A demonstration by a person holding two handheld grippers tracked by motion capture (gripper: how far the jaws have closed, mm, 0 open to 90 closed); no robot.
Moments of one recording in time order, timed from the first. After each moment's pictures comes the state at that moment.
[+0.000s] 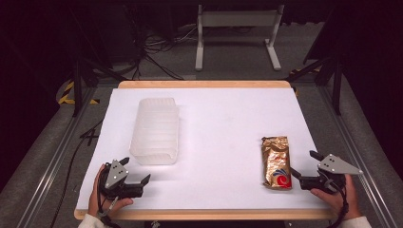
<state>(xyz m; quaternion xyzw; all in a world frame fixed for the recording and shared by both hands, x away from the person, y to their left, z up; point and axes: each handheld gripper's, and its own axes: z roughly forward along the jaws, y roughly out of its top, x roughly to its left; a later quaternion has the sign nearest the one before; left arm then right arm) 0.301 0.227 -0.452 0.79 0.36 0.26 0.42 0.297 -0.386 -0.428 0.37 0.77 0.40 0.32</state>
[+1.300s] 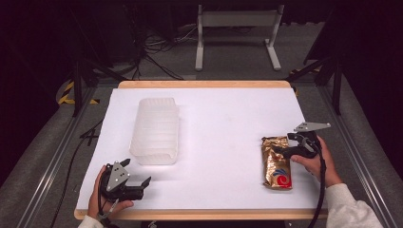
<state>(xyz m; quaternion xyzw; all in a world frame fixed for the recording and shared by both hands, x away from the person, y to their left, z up) 0.296 0.226 -0.452 0.80 0.35 0.26 0.41 0.402 -0.356 -0.414 0.44 0.81 0.36 0.17</state>
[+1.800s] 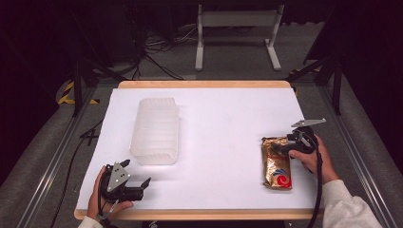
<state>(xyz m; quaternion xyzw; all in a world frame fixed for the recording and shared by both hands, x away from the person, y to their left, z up) 0.295 0.226 -0.454 0.81 0.34 0.26 0.40 0.421 -0.361 -0.426 0.48 0.80 0.34 0.12</state>
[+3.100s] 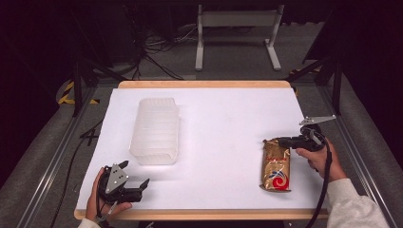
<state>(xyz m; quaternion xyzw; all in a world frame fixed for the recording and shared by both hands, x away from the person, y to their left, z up) 0.291 0.230 -0.454 0.80 0.35 0.27 0.40 0.411 -0.372 -0.399 0.44 0.81 0.39 0.07</state>
